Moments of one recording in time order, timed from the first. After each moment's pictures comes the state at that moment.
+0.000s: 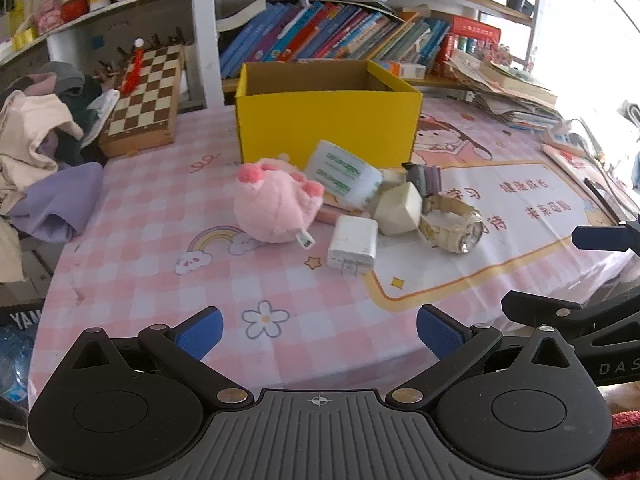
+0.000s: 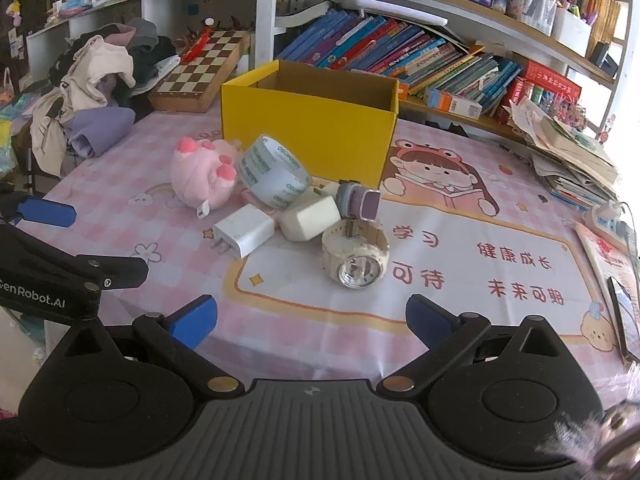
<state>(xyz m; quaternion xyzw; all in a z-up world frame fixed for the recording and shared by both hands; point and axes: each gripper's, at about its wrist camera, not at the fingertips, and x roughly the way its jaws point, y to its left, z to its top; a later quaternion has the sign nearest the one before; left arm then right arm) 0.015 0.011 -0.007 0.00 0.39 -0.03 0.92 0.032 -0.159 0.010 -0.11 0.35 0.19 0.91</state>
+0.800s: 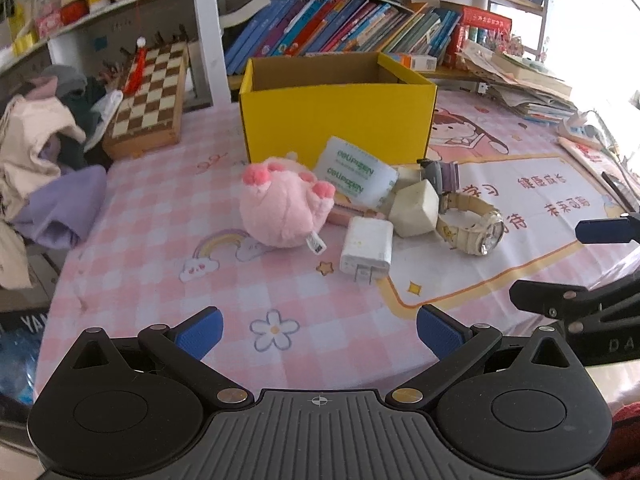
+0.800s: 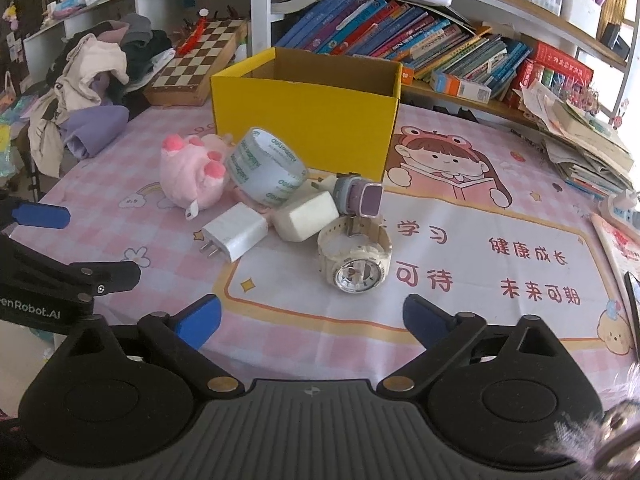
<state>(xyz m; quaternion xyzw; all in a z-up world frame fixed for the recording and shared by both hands) 0.032 0.005 -0.012 0.02 0.40 -0.01 0.92 0.063 -0.166 0.001 -0.10 0.37 0.20 0.90</state>
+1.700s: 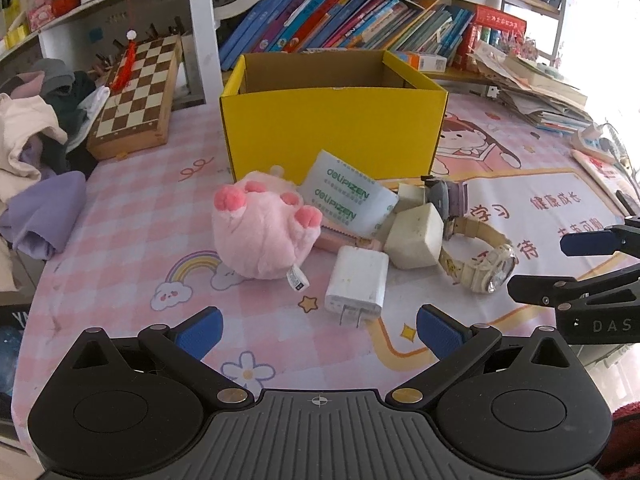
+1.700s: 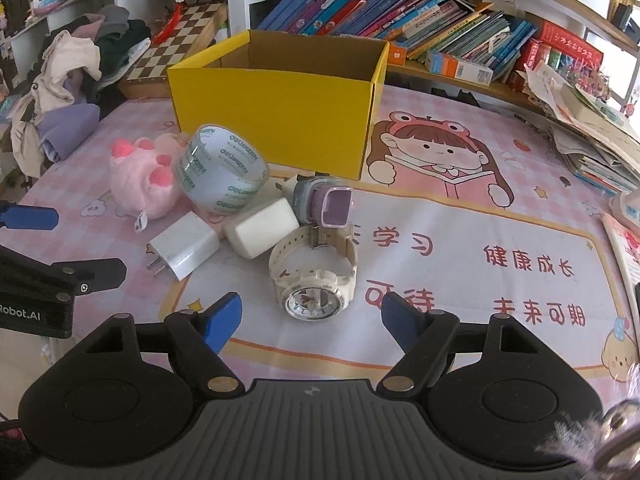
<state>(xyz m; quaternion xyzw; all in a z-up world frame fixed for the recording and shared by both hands) 0.079 -0.006 -0.019 0.00 0.41 0.00 0.91 0.127 -0.182 -0.010 -0.10 0.40 0.21 0.89</state>
